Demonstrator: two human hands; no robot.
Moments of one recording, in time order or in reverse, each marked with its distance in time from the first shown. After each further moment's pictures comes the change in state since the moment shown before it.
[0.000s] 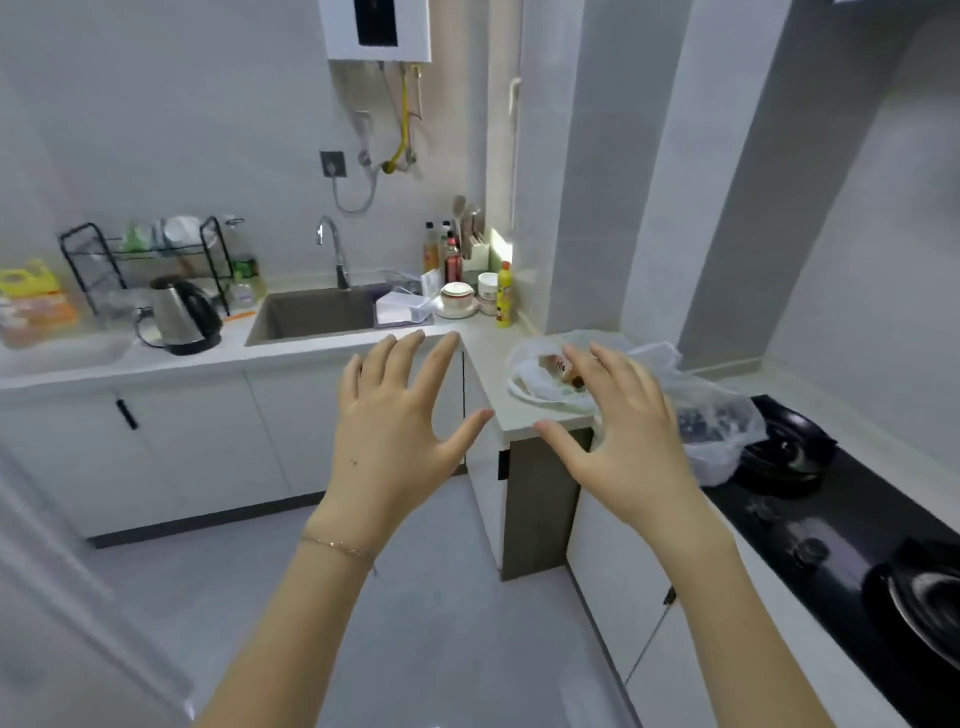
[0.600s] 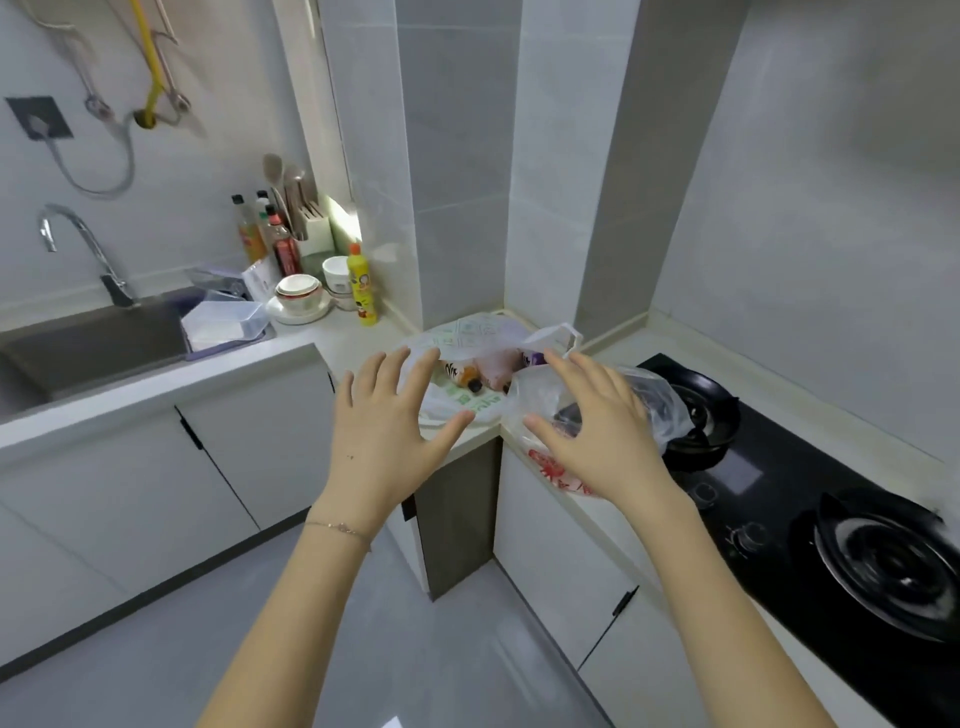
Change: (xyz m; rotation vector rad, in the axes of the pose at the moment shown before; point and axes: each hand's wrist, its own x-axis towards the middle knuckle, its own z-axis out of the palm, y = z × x) left_hand 0.201 0.014 0.232 -0.219 -0.189 0.208; right_hand 0.152 0.182 0.070 -0.143 -0.017 0.373
